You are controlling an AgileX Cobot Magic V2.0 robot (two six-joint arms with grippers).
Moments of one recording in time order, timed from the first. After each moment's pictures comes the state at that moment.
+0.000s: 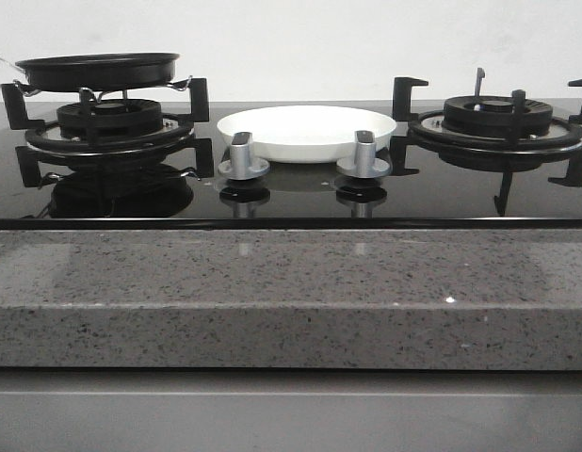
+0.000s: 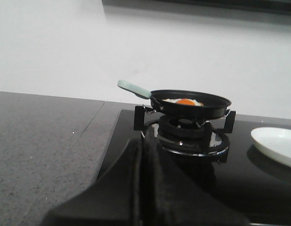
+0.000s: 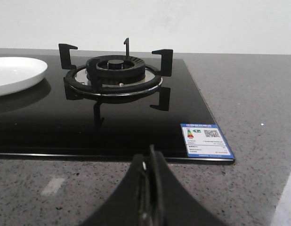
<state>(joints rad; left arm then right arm) -0.03 -0.01 -0.03 0.01 -0.03 -0.12 -0.04 -0.01 0.02 -0.04 0.11 0.07</state>
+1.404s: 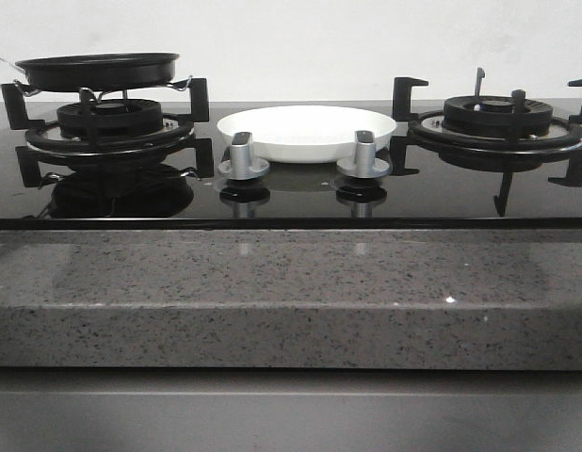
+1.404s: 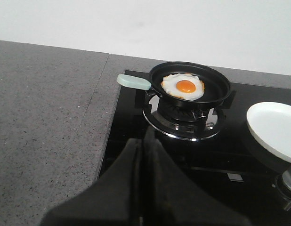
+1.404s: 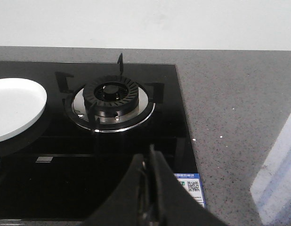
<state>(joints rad) -0.03 0.45 -0.74 0.00 0.62 -0.12 -0.04 0.48 -0.69 -0.04 0.56 0.07</state>
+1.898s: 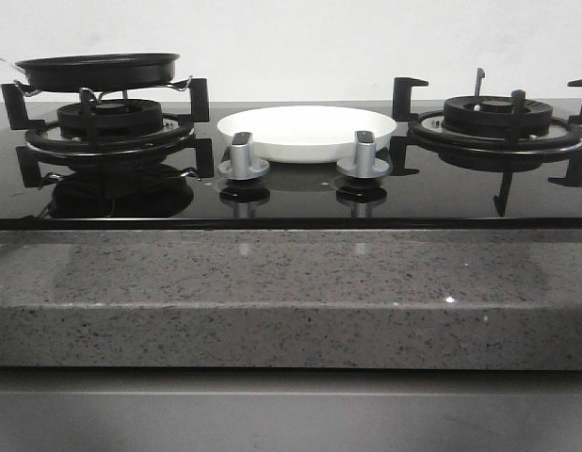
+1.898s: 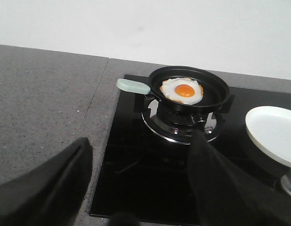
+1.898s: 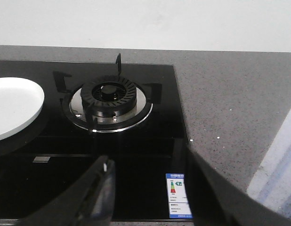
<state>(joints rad) -0.03 0.45 -0.74 0.00 0.60 -0.12 -0.04 0.48 -0.69 -0.06 0.56 0.07</state>
